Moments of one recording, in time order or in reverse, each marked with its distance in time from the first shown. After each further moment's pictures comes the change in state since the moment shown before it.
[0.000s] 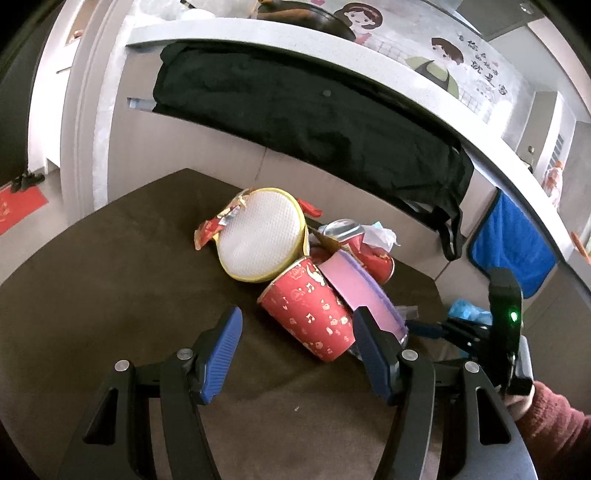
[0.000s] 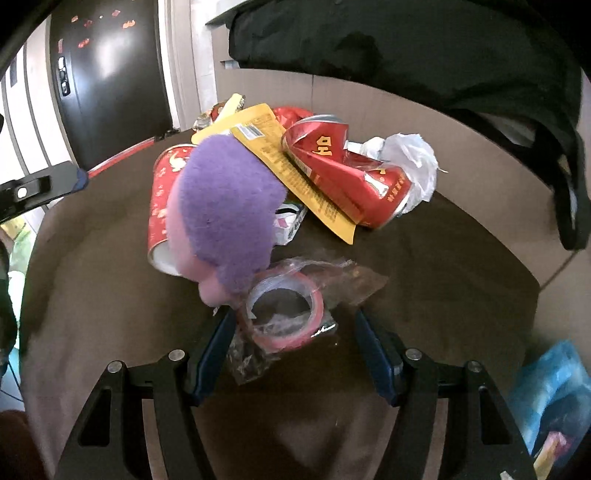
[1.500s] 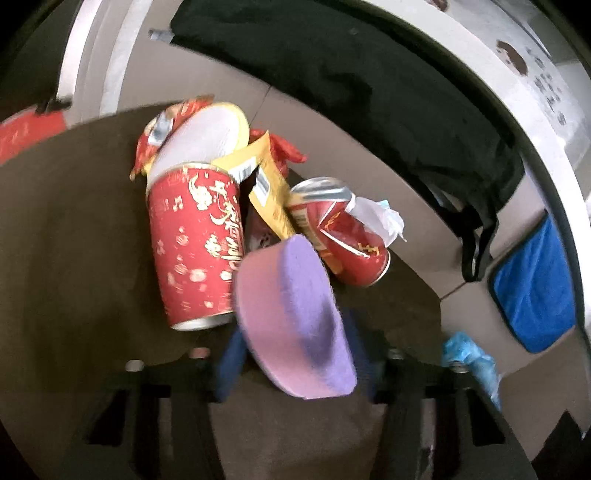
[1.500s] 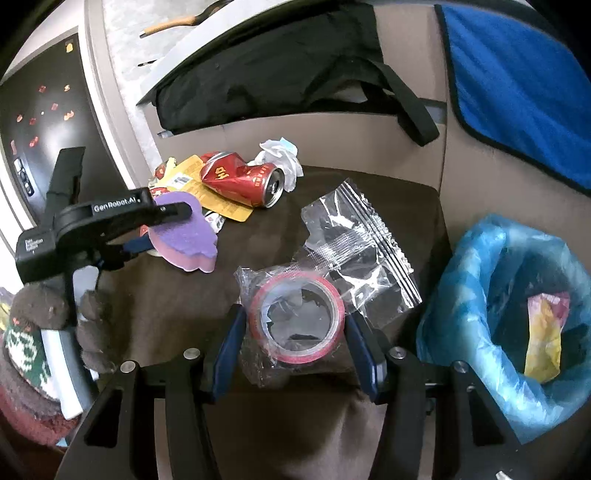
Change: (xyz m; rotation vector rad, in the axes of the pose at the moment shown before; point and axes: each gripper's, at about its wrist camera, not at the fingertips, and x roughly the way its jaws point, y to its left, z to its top) left arm 0.093 -0.065 -0.014 -0.226 0.091 0.078; right arm -0.109 -0.049 -0.091 0.337 -0.161 -0.072
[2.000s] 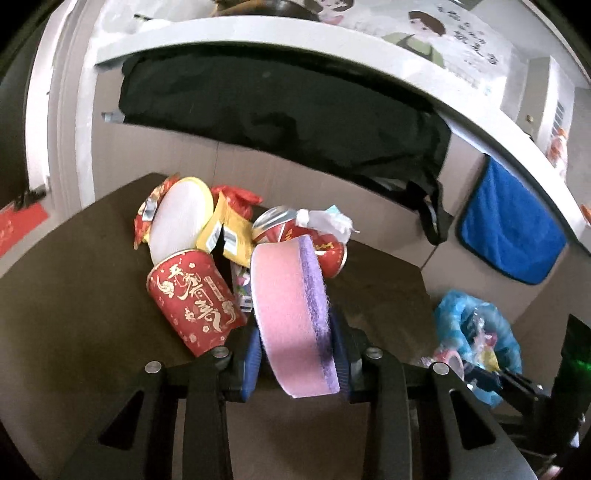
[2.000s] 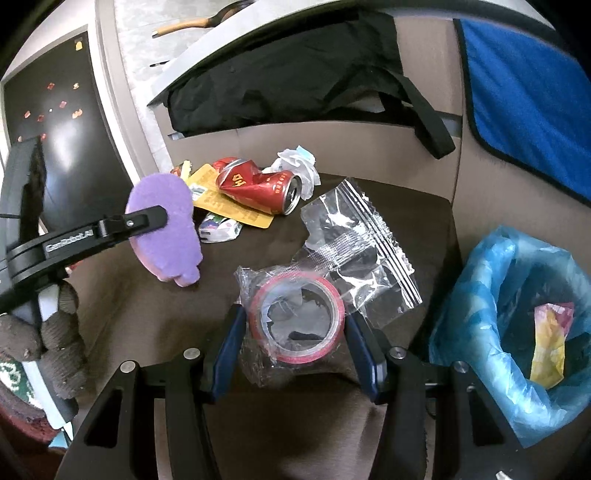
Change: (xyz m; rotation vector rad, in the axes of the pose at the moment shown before) left arm -0.061 -0.028 -0.018 0.292 -0.097 -0.019; right arm -0.003 0.016 0.007 -0.032 -0.022 0.013
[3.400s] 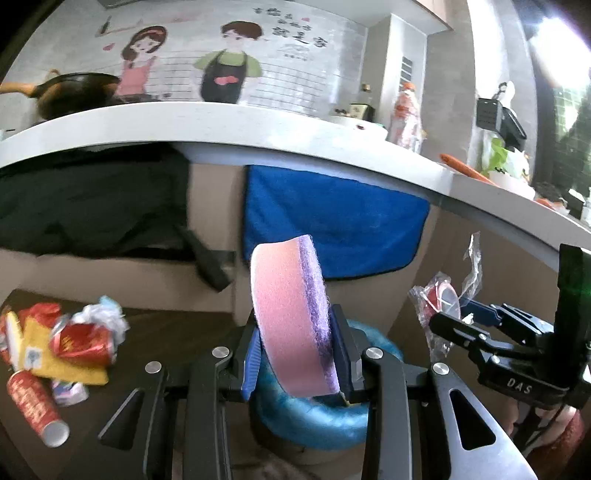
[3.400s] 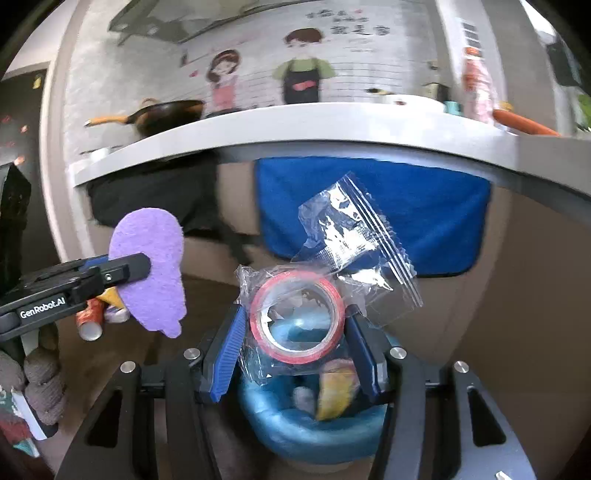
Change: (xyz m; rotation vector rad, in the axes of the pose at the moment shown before) left arm -0.018 -0.229 0.029 0.344 -0.085 -0.407; right arm -0.189 -0.131 0.011 0.087 -0.323 -0.390
